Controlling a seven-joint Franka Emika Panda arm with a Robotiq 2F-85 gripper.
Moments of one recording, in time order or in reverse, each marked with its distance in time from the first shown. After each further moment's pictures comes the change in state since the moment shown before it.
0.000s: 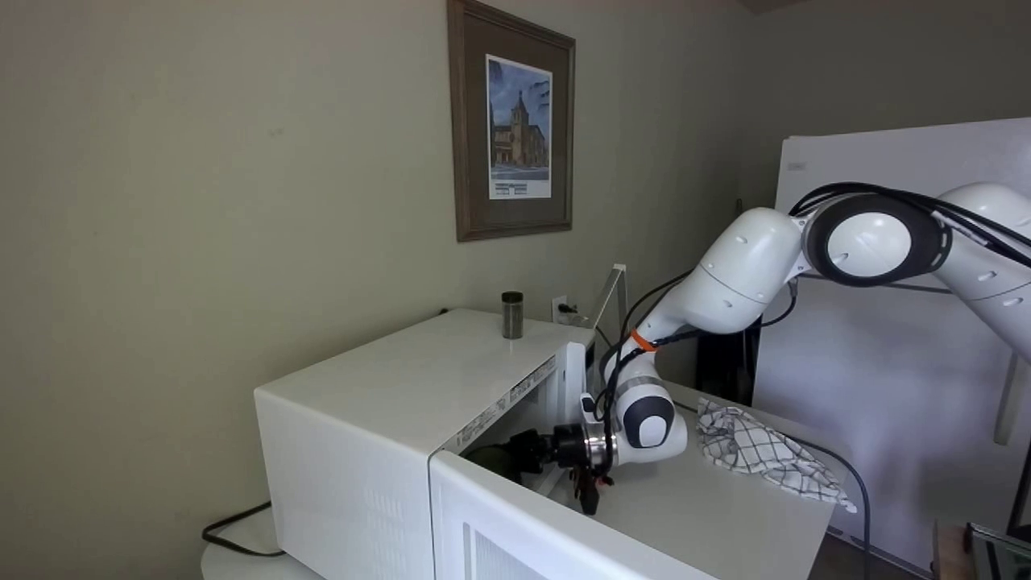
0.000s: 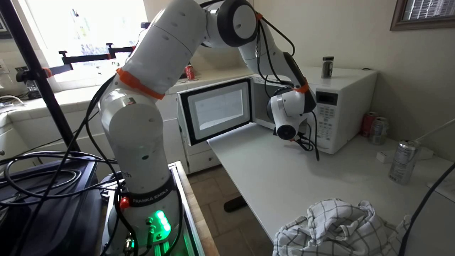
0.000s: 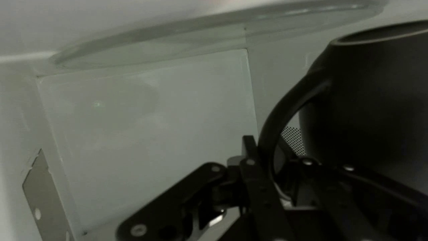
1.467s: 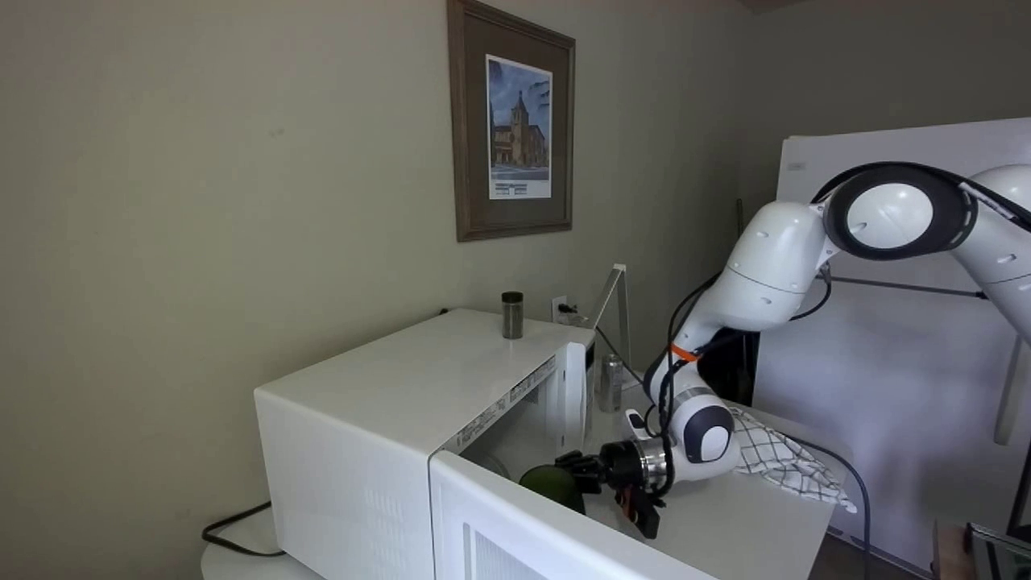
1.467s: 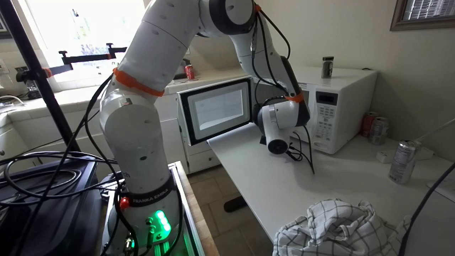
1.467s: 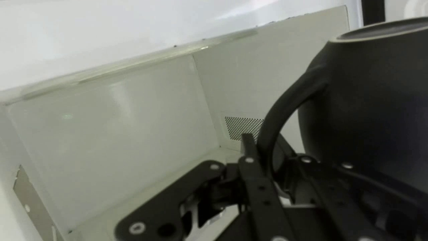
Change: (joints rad) arm -0.062 -0.113 -0.003 -0.307 -0.114 -0.221 0.017
